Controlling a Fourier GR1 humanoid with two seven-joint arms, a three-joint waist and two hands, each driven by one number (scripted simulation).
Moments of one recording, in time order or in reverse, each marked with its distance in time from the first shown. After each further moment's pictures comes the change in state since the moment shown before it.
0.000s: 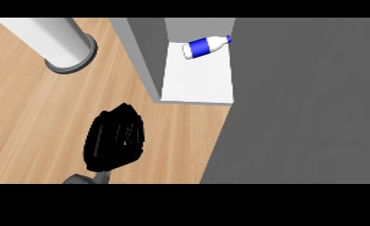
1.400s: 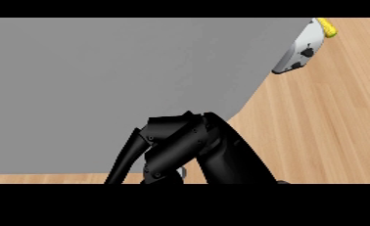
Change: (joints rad) left arm 0.693 0.311 0.296 -0.516 0.226 -0.282 -0.070; right arm -0.707 0.550 -0.217 0.408 -0.030 0.026 0.420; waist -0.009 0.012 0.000
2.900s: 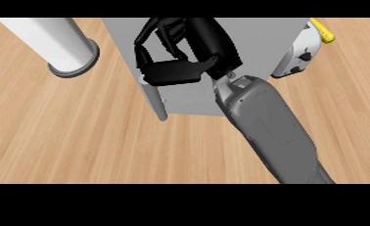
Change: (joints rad) left arm 0.000 0.011 0.168 0.045 0.098 -0.174 0.062; right arm -0.240 0.023 -0.323 0.695 -0.164 0.277 -0.404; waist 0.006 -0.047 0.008
